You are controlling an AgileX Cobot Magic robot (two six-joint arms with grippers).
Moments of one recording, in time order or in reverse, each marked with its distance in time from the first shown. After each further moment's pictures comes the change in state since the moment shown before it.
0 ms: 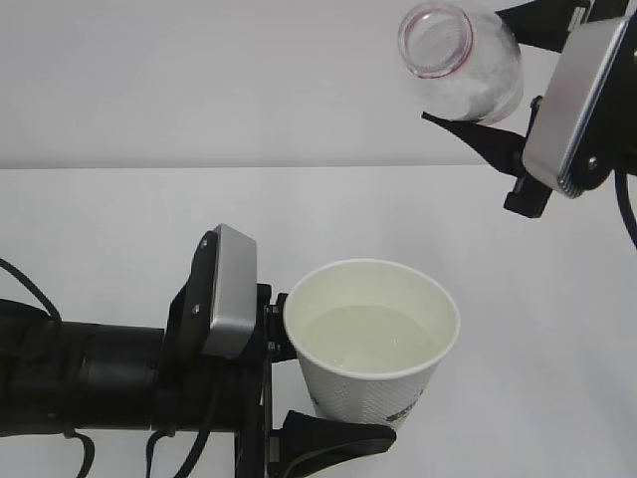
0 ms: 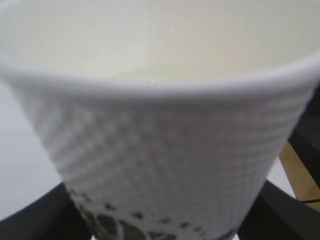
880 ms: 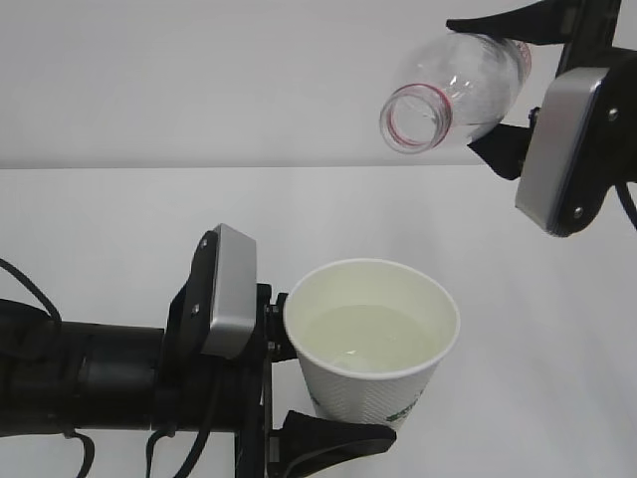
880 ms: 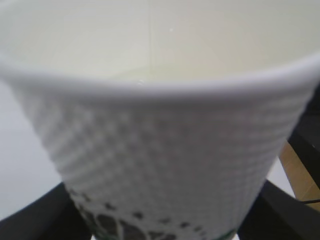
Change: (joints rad) left arm 0.000 0.000 0.000 0.000 -0.002 0.000; right arm 0.000 0.000 0.000 0.000 0.000 -0.283
